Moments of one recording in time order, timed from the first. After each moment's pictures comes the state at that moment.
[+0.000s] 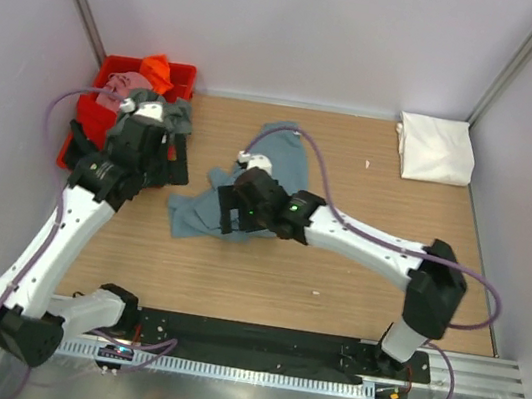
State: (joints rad) left arm -0.37 1.12 1.28 -0.92 -0.30 -0.37; right arm 1.01 1.63 1.34 -0.51 0.22 0.56
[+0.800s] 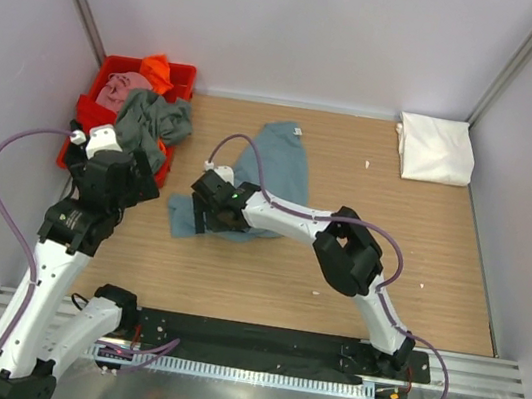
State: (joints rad) left arm -0.23 0.77 1.00 -0.84 -0.45 -0.45; right arm 1.04 2.22 1.77 -0.58 0.18 0.66
